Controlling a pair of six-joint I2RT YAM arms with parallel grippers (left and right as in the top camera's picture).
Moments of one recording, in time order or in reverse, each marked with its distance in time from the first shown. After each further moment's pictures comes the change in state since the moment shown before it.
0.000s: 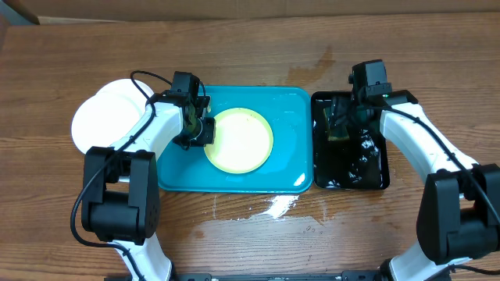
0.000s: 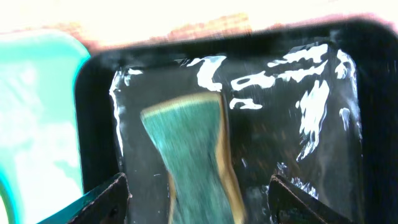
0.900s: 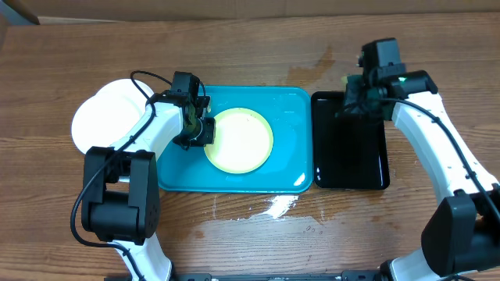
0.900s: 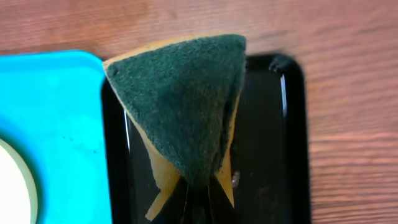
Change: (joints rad) left arm 0.000 0.000 0.000 0.001 0.000 0.000; right arm -0.005 -0.074 0.174 -0.279 0.052 -0.031
